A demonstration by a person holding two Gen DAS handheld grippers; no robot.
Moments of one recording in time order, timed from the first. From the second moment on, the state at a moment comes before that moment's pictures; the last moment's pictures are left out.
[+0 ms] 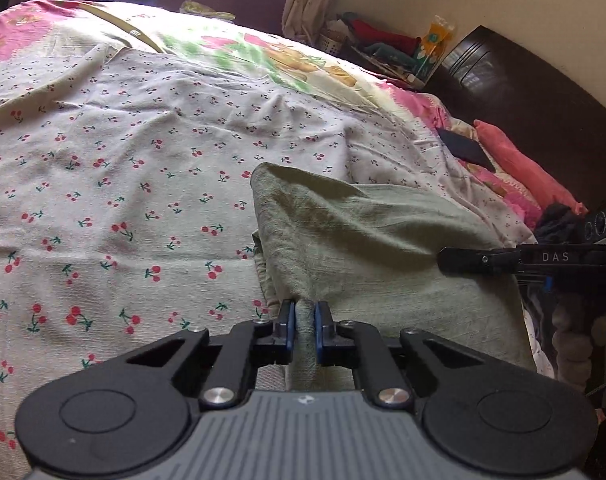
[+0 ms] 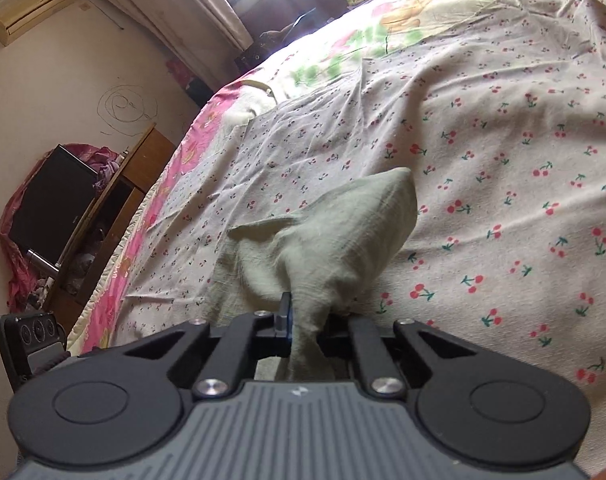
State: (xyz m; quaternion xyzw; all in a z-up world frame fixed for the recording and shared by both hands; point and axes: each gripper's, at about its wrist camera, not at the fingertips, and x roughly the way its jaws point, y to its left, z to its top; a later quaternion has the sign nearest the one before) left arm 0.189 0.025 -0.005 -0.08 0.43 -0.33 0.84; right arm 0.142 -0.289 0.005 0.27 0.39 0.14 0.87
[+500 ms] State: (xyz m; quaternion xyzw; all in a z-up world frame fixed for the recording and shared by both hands) left arm 0.178 -0.032 0.021 0.06 0.31 -0.26 0.91; right arm 0.108 -0.268 0.034 0.11 0.29 0.00 0.95
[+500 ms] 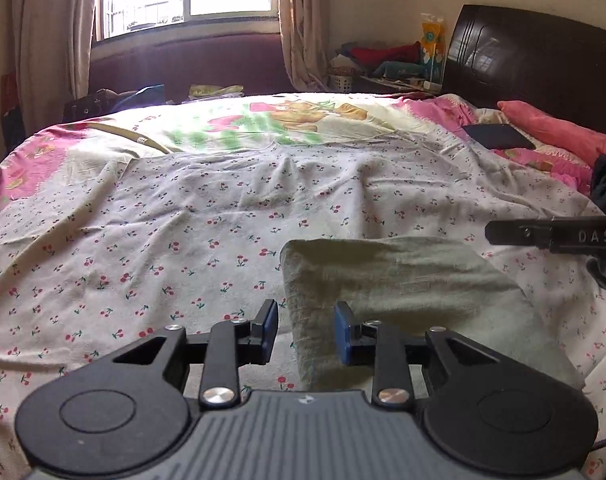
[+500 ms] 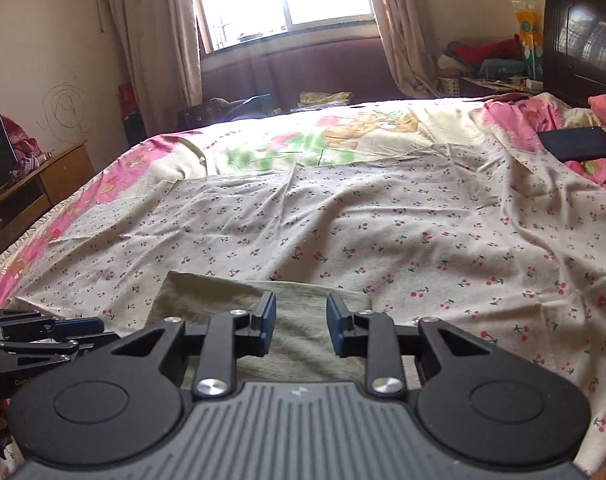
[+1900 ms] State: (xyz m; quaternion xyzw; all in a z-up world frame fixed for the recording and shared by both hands) left arm 0.018 -0.020 0.003 0.06 0.38 -0.20 0.90; right arm -0.055 -0.204 -0.001 0.20 0.35 -0.02 0.92
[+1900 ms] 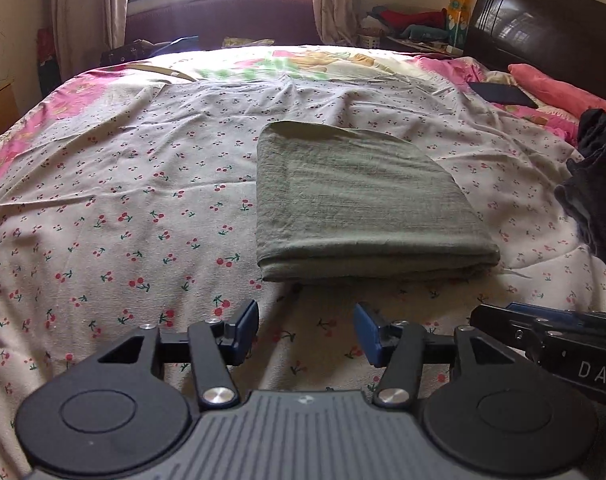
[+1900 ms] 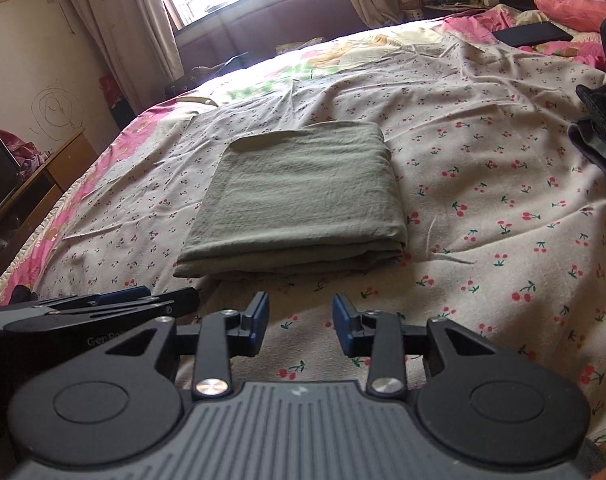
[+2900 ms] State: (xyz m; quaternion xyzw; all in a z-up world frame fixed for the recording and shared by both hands) left arm -0.003 -0.020 -0.002 0.09 0.35 -0.15 0.92; right arm -0.071 -0.200 -0.013 0.21 0.36 -0.03 0.91
